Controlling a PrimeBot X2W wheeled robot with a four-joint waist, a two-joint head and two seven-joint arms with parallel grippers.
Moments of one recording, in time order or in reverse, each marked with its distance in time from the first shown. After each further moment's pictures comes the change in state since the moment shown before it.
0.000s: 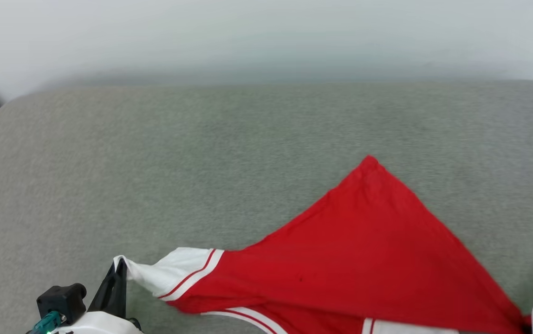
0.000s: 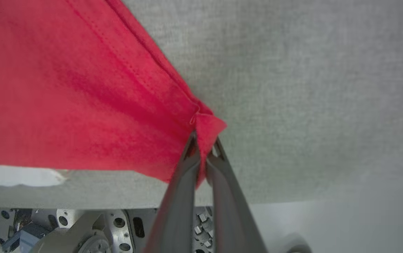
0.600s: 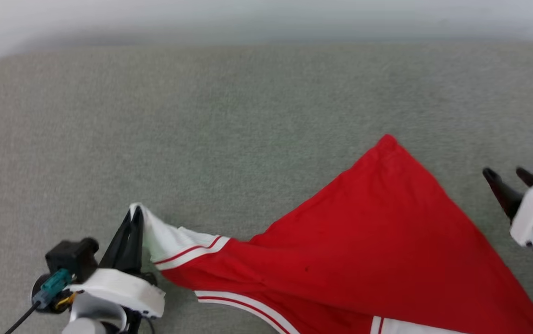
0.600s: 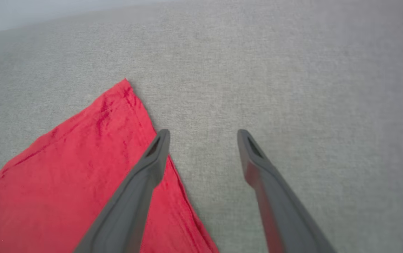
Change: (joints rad) left arm -0.125 0.001 -0.046 -0.069 0.012 -0.021 0.003; right arm -0.276 0.049 0.073 -0.078 0.067 0.000 -0.378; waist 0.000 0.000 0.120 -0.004
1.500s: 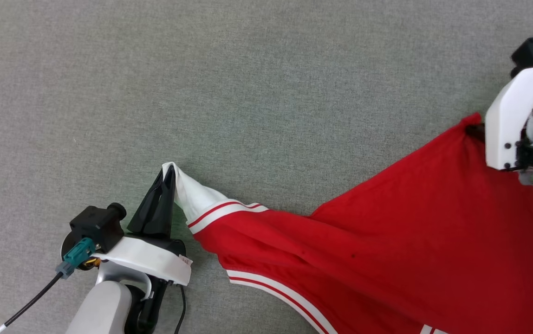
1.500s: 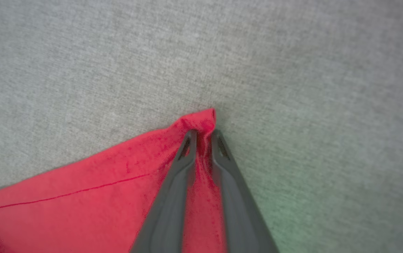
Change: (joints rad) left arm -0.171 -0.050 -0.072 0.067 0.012 -0.067 -0.082; right arm -0.434 -0.004 0.210 0.239 -0.023 0.000 0.441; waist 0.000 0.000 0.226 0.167
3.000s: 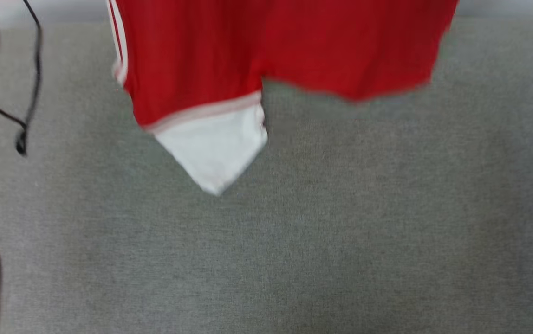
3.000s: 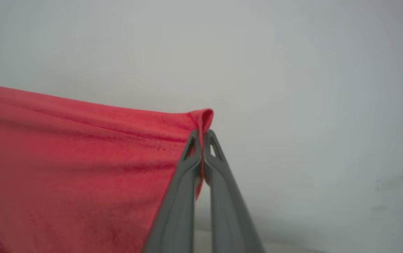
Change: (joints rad) left arm -0.993 0.181 0.071 0.523 0.006 -0.079 -0.024; right arm -0.404 0.020 -0.079 0.159 -0.166 0.001 -0.808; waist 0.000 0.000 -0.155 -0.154
